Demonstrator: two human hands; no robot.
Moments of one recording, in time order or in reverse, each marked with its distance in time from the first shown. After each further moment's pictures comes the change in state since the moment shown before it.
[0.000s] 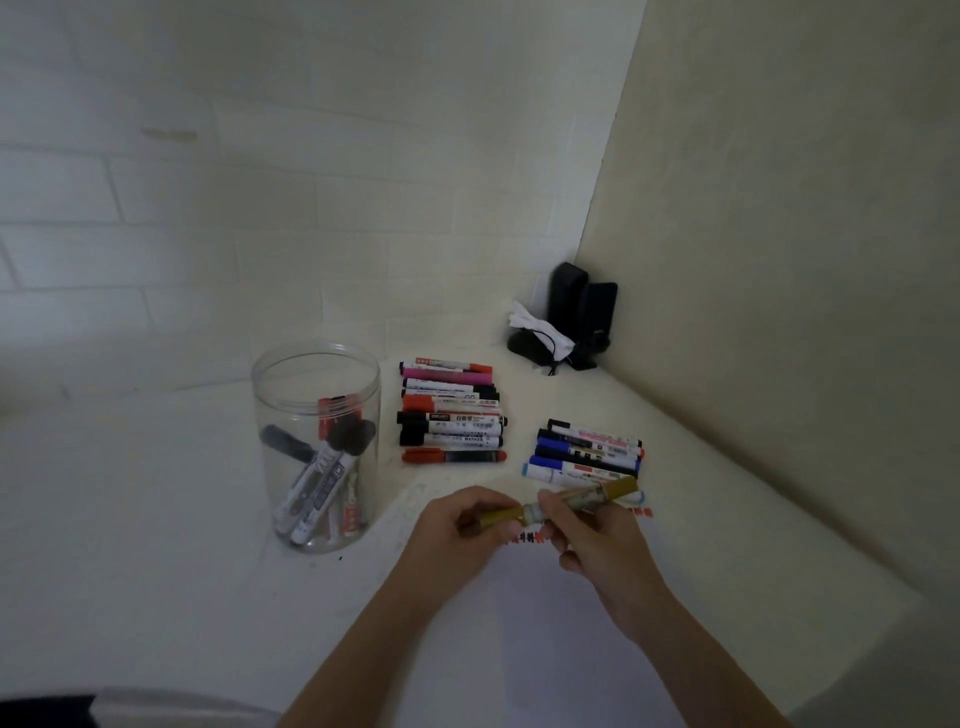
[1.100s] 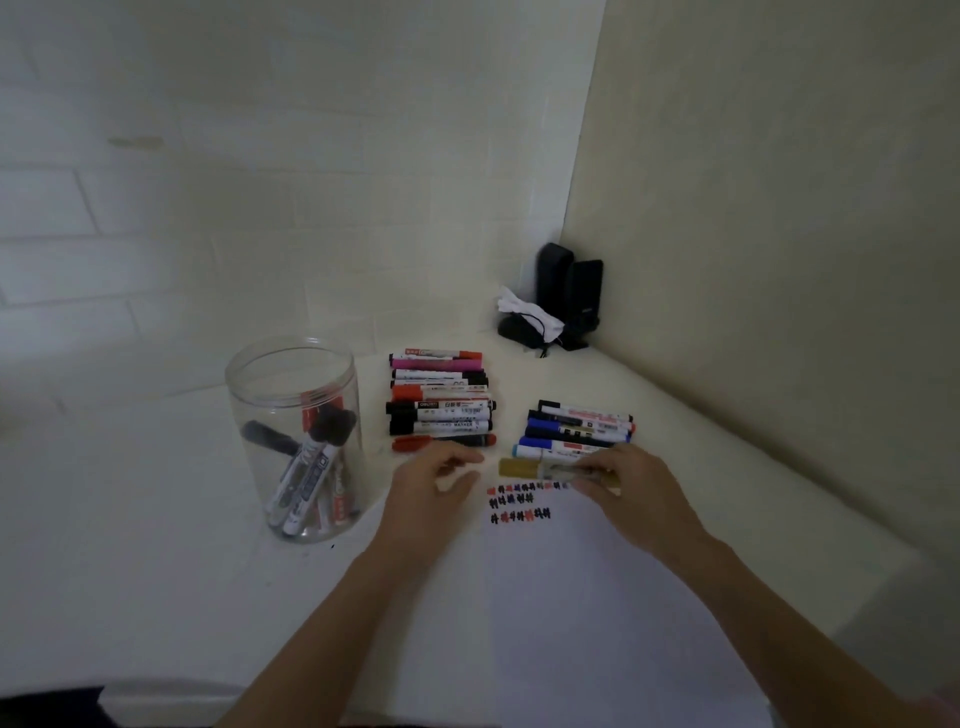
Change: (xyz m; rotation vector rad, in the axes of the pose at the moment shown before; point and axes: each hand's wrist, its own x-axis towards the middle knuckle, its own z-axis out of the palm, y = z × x) left_hand 0.014 0.005 -0.009 0.239 0.158 0.005; right_hand 0.040 0.008 -0.065 -1.047 0.069 -0.387
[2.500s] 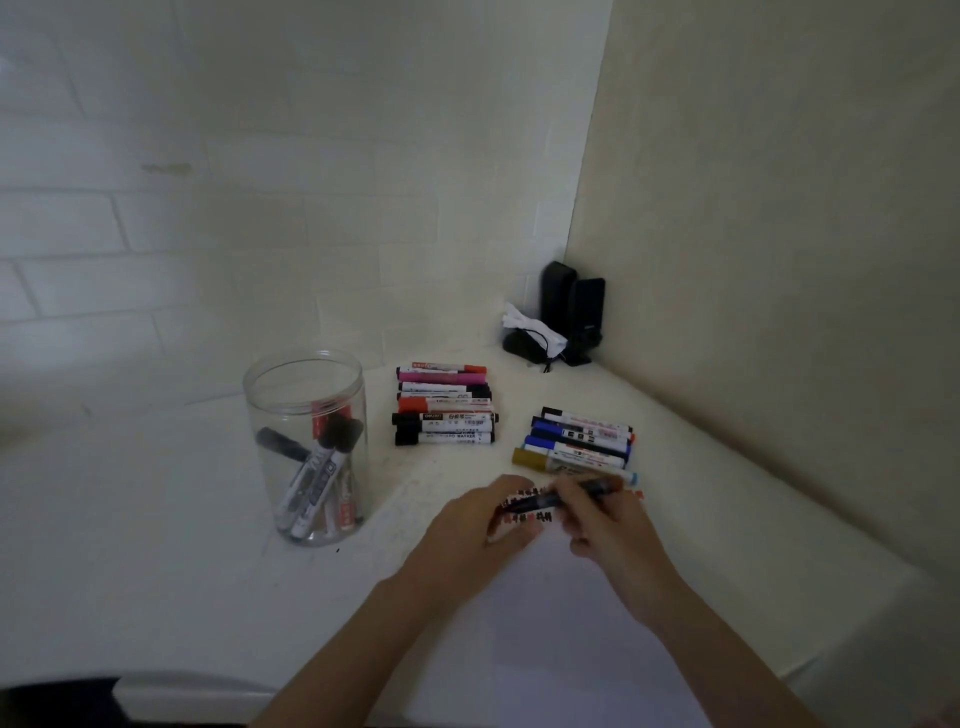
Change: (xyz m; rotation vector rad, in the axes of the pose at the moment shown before) left_hand -0.025 0.032 0.013 0.229 -0.333 0.157; right_hand -0.036 -0.049 0.002 1.078 -0.063 0.355
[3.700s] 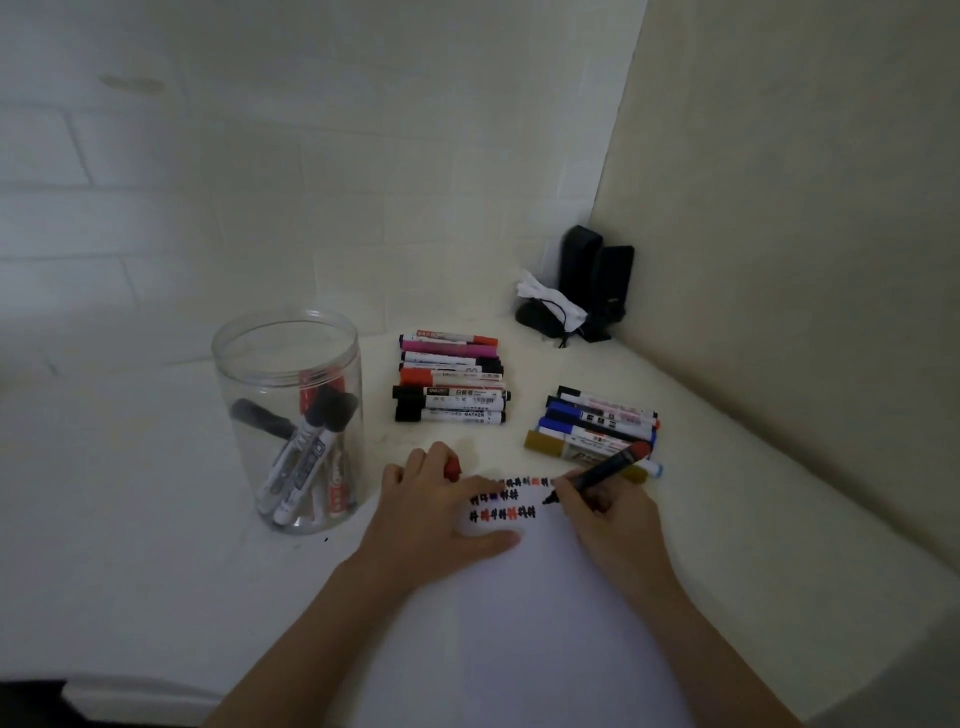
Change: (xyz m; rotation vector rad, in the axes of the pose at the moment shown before) left_hand 0.008 -0.059 -0.009 0.576 0.032 -0.081; right_hand 0.039 0.037 0.008 -0.470 0.218 -0.139
